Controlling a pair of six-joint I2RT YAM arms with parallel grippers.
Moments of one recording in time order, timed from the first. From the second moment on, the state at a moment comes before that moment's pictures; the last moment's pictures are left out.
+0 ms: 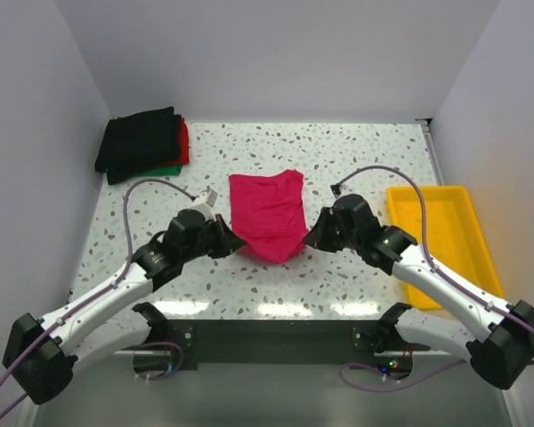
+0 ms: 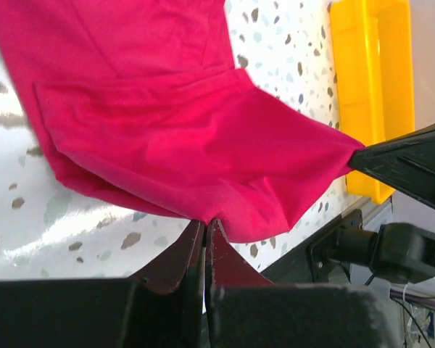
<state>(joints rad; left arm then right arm) -0.67 0.87 0.52 -0.21 0.10 -0.85 0.70 0.99 0.75 -0.48 -0.03 0.81</state>
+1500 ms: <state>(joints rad) -0.14 2.26 1.64 -0.05 0.43 -0.76 0.19 2.58 2.25 -0.43 -0.43 0.75</state>
